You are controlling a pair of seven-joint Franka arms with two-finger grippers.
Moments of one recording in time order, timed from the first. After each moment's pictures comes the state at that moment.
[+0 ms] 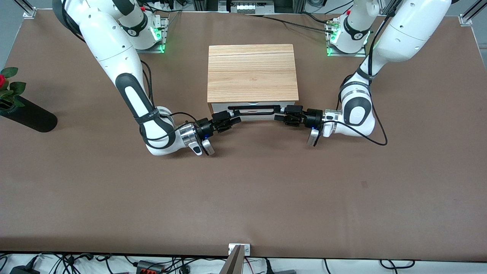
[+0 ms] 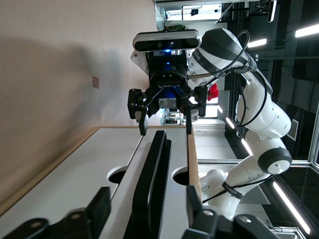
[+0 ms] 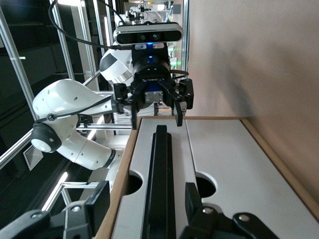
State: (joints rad) left arm 0.04 0.60 -0.31 -2.06 -1.48 1.84 1.07; right arm 0.28 0.87 0.14 -1.62 1.50 1.63 -0.91
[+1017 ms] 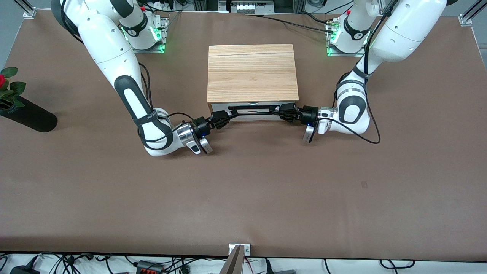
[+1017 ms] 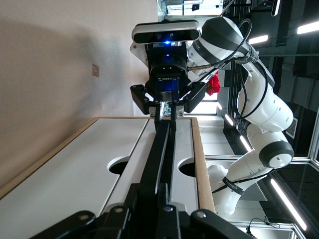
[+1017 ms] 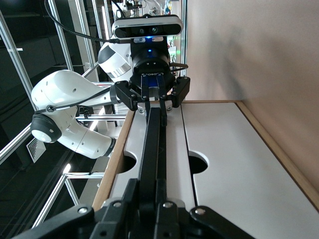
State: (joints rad) left arm 0.02 0.60 -0.32 -2.08 -1.49 1.84 1.08; right arm 0.27 0.88 0.13 -1.63 1.46 1.59 -0.91
